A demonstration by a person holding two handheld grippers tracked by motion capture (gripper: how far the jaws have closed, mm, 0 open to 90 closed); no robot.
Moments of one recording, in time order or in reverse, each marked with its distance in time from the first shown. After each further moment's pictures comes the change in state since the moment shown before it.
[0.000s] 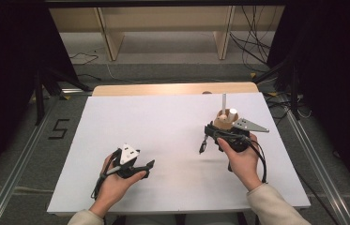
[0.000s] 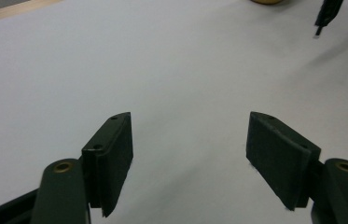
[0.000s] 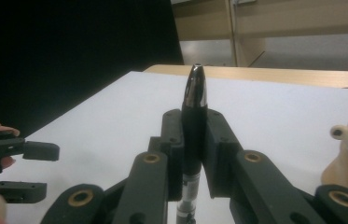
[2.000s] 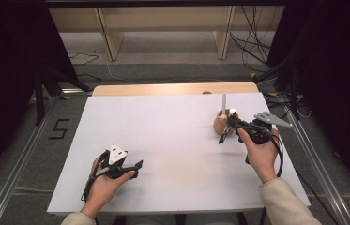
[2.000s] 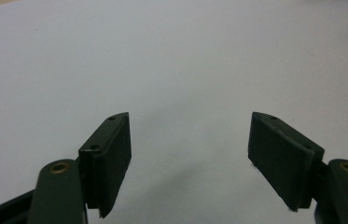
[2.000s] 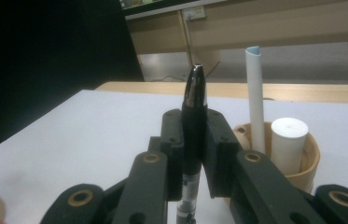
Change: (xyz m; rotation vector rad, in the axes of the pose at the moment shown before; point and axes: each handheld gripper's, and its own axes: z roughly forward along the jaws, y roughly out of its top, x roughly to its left) left arm 0.022 -0.015 -0.007 0.024 0.059 -0.039; right arm -0.044 0.017 -0.032 -0.050 -0.163 0.028
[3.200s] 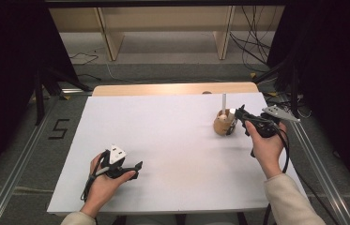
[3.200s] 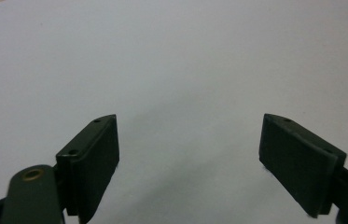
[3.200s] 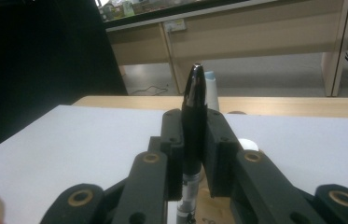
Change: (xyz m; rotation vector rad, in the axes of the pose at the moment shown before) left arm 0.003 -0.001 0.001 0.032 0.021 0.023; right arm -0.021 0.014 -0.001 -0.042 -0.069 0.008
